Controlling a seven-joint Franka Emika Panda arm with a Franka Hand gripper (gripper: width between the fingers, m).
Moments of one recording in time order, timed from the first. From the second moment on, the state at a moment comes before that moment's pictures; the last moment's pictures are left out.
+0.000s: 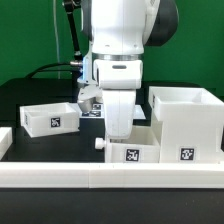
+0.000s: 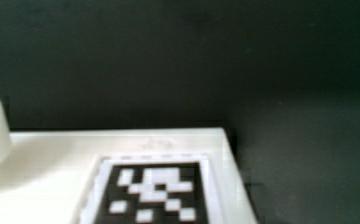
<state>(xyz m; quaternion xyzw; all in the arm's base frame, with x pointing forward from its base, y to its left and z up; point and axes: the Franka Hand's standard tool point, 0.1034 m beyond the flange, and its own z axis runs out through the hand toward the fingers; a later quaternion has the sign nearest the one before) 0.535 -0.008 0.010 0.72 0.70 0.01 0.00</state>
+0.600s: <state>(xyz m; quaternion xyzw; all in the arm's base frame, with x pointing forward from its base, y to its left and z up) 0.535 -0.008 0.011 0.72 0.70 0.01 0.01</state>
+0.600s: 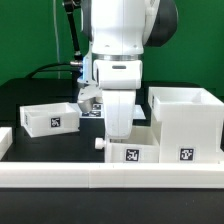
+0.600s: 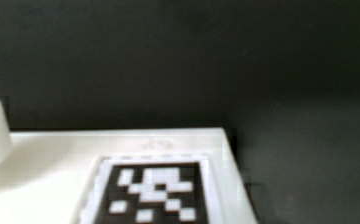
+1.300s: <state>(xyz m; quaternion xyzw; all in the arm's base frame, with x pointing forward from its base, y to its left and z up) 0.534 -0.008 0.009 0.72 0.69 0.01 0.00</state>
